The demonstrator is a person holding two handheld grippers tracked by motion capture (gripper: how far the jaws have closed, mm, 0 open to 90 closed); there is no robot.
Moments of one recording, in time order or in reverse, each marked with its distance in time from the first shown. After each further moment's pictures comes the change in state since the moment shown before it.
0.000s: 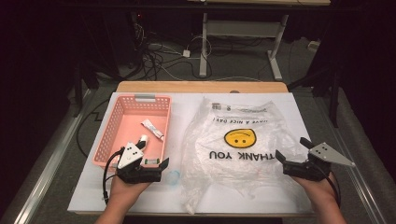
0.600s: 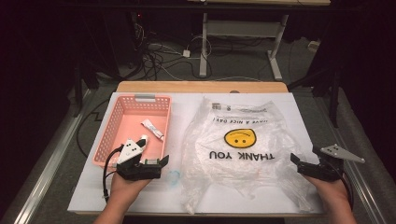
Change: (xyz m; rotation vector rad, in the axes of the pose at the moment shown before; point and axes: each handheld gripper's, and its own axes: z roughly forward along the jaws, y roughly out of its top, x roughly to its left) left arm 0.005 0.004 0.003 0.011 -0.010 -0.037; right arm -0.048 -0.033 0.000 0.223 -0.084 0.124
